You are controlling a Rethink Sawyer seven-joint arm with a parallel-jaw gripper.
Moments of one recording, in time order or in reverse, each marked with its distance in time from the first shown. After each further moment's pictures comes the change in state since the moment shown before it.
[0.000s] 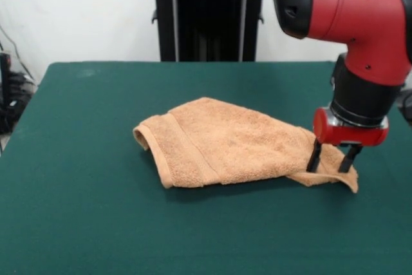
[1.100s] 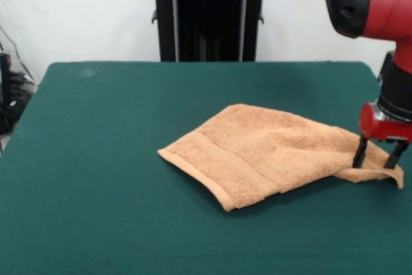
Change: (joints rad) arm 0.129 0.037 -0.039 -0.026 0.128 0.000 0.132
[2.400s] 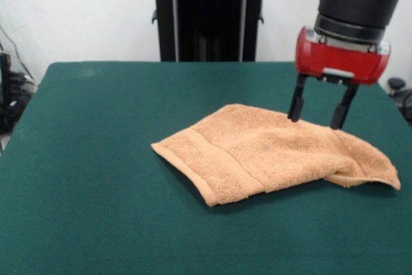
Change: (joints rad) arm -0.205 -0.296 0.001 0.085 -0.150 0.052 0.012
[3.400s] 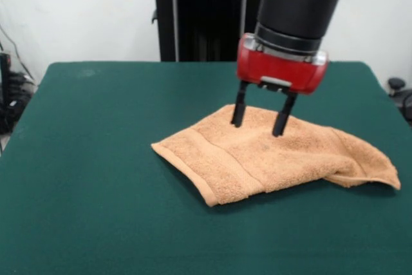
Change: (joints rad) arm -0.119 -0.002 0.042 0.000 -0.110 0.000 0.000
